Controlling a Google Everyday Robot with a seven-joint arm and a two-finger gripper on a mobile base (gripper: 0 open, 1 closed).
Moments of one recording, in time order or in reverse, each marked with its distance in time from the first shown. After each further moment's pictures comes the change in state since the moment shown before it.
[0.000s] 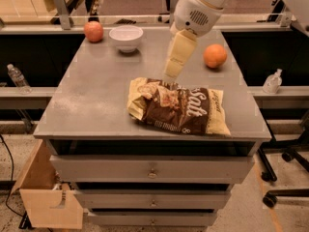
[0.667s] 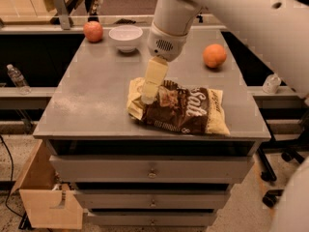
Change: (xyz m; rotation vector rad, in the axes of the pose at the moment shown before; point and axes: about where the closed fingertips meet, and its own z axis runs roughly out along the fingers) arm -0.006 0.007 0.080 -0.063 0.169 0.069
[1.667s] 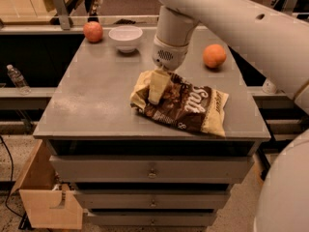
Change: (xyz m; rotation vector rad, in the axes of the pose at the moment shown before) arm 0.024 -0.013 0.033 -0.020 0.086 0.134
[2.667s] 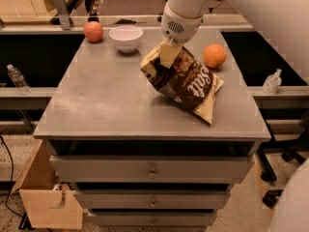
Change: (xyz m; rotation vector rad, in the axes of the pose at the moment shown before) arm -0.004 -0.033 -0.073 0.192 -0.095 0.042
